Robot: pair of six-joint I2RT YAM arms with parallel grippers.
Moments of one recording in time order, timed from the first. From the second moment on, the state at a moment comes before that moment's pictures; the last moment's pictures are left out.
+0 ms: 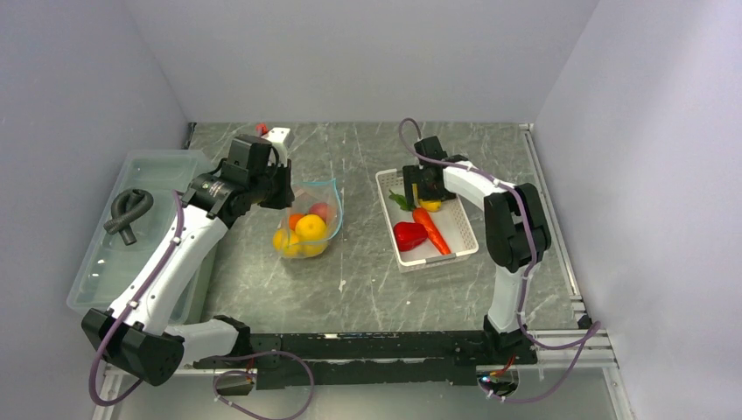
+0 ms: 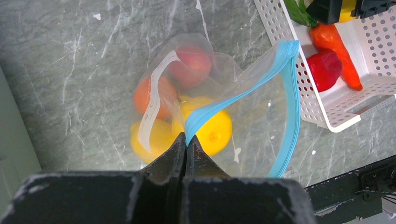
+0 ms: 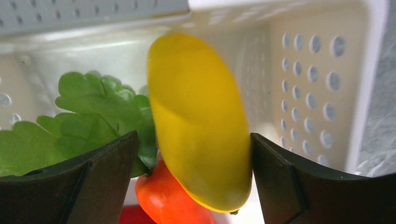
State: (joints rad) left arm -0.41 1.21 1.33 -0.86 0.02 -0.25; right arm 0.35 1.95 1.39 -0.51 0.15 0.24
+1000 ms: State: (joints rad) left arm -0.41 1.19 1.32 -0.86 0.02 -0.25; right arm 0.37 1.94 1.36 -0.52 0.18 0.27
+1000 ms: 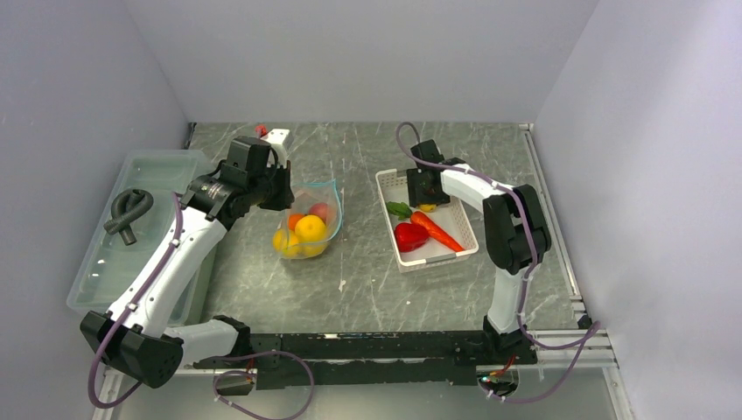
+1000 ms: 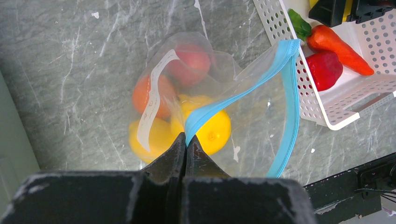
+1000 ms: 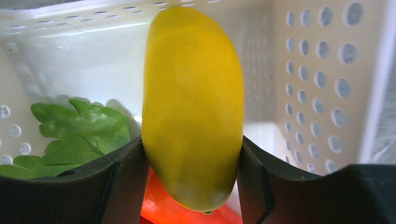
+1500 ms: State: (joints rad) left arm -0.41 1.19 1.32 -0.86 0.03 -0.25; right arm 0.42 1.69 1.34 -0.55 0.23 0.26
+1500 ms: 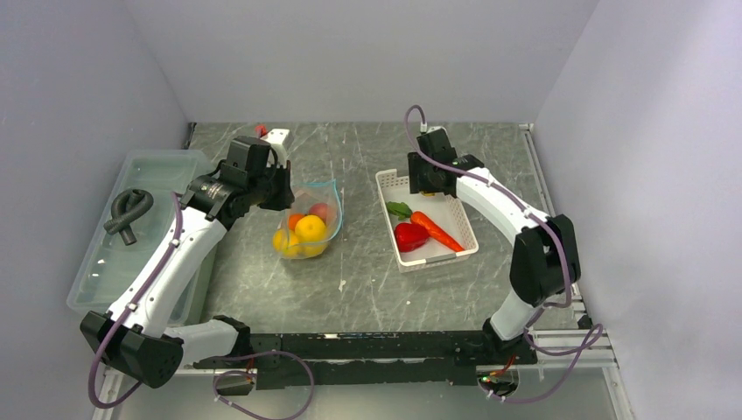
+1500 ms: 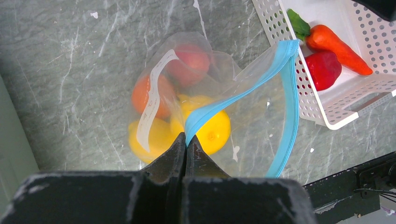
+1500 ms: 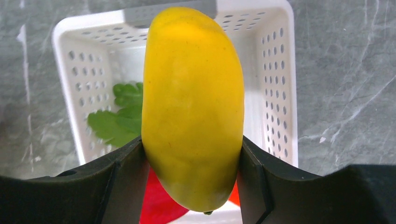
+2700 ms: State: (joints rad) left arm -0.40 1.19 1.31 -0.85 0.03 -0.25; right arm 0.82 1.39 1.39 -0.63 -0.33 0.21
